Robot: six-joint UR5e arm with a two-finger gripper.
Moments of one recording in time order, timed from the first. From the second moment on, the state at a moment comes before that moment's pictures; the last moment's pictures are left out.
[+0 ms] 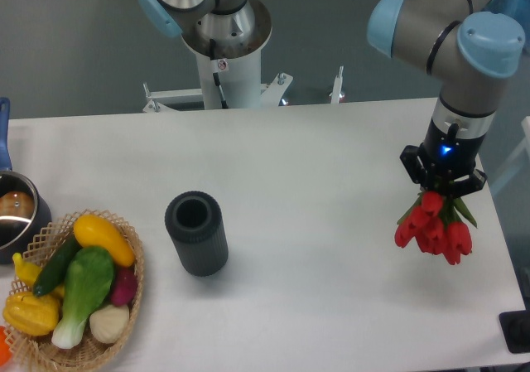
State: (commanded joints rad) arm 2.79 -1.97 -1.39 -1.15 1.43 1.34
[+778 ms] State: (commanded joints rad) arm 2.76 -1.85 -1.47 -0.96 0.85 1.10
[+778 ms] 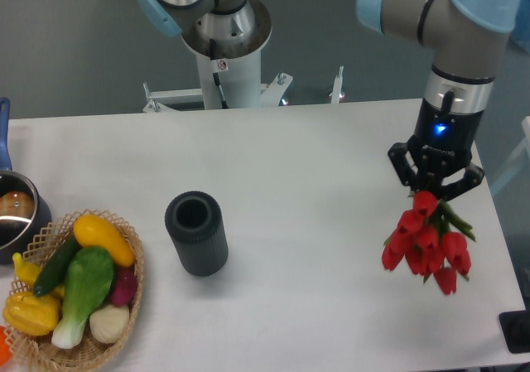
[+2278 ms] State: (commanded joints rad) arm 2.70 -1.75 -1.60 -0.92 0.20 1.05
